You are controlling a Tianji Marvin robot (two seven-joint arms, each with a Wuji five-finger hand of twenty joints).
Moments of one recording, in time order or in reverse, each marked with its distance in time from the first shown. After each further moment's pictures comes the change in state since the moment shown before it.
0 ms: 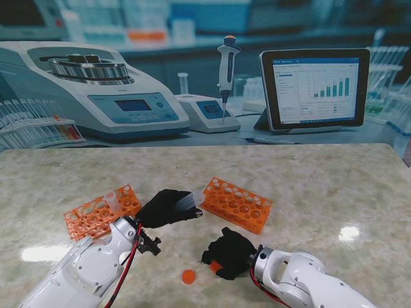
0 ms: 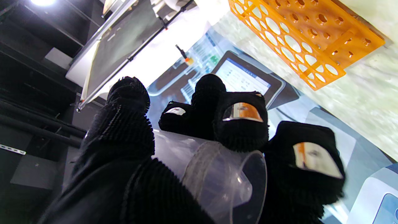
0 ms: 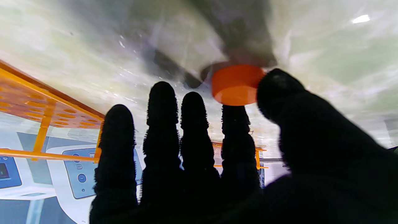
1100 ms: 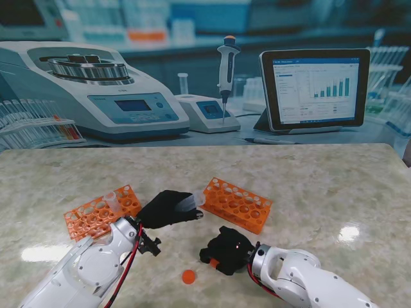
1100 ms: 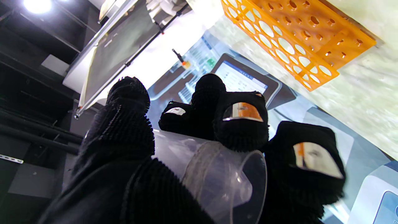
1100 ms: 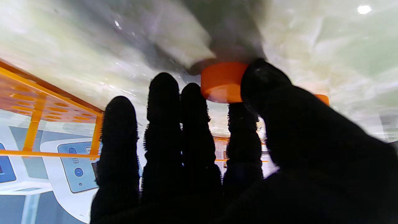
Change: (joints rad) left arm -0.002 0.001 0.002 0.000 0.033 0.008 0.001; right arm 0.073 -0.001 -0.072 0.072 0.025 0.004 -0.080; left_hand 0.000 0.000 0.000 0.000 0.000 0.000 0.000 0.000 0.000 0.000 0.000 -0.008 0.000 0.001 -0.001 0.000 0.000 0.004 0.000 -0.002; right_hand 0.087 -0.091 0.088 -0.106 0.018 -0.073 0.193 -0.123 0.141 0.000 0.009 0.170 0.131 -0.017 0.097 0.087 0.140 -0.022 0.037 0.002
